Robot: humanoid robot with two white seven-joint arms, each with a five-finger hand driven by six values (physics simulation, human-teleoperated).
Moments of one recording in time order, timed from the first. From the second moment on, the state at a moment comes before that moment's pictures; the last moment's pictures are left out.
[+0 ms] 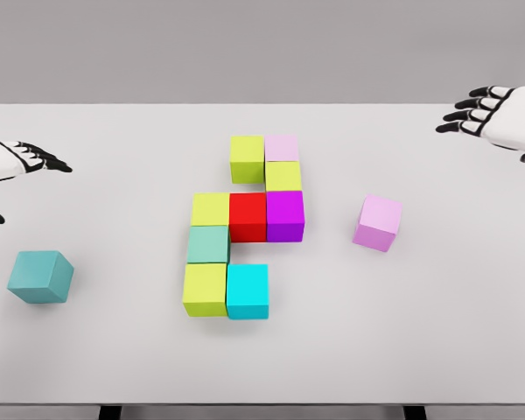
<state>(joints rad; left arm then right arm) -0.63 1.17 -0.67 -1.40 -0.15 -0.61 -0.53 -0.51 -1.03 0.26 -1.68 0.57 -0.61 0.61</state>
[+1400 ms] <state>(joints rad) -0.52 1.46 -0.97 -1.74 0.19 -0.40 -0.23 -0.76 -0.95 0.82 -1.72 0.43 -0.61 0.61</state>
